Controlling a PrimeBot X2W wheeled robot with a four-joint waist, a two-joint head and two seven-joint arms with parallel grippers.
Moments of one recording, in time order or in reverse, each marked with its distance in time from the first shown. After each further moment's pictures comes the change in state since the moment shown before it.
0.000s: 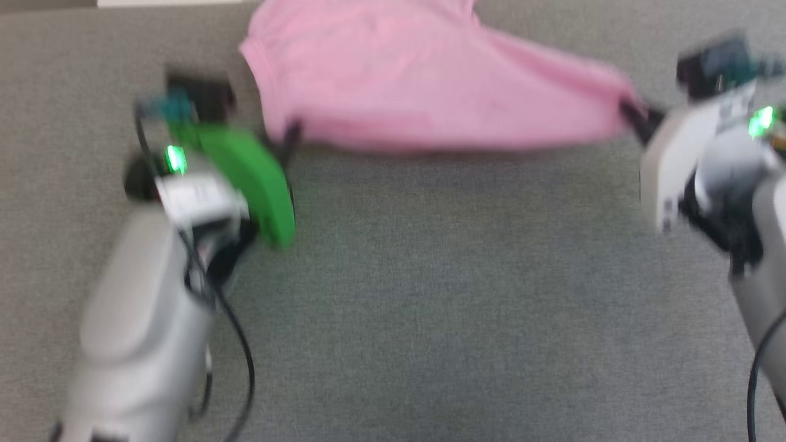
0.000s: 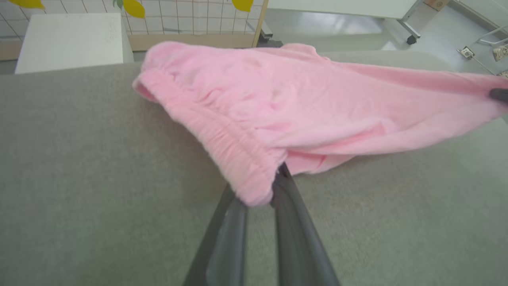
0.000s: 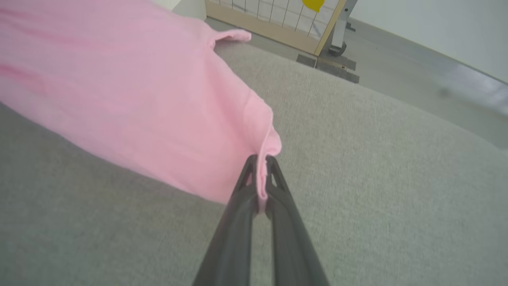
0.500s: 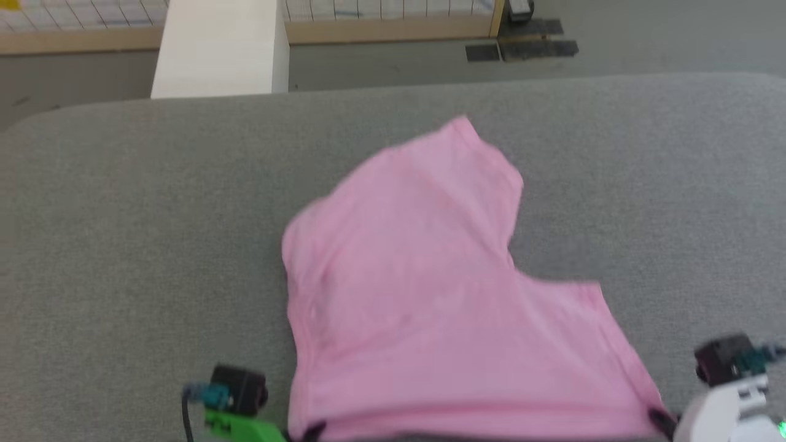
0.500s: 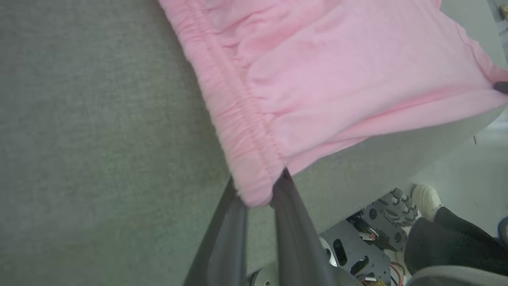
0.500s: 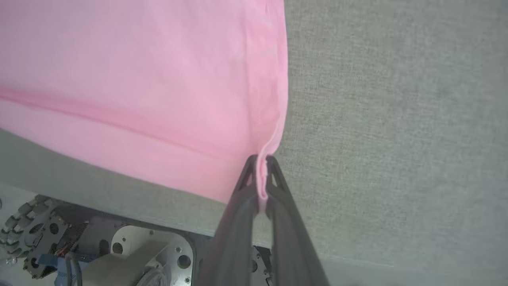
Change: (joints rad) left arm 0.818 0.127 -0.058 -0.514 -0.076 0.185 0.187; right arm 0.890 0.079 -0.278 -0.546 0.020 0.000 0.374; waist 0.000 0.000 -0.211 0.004
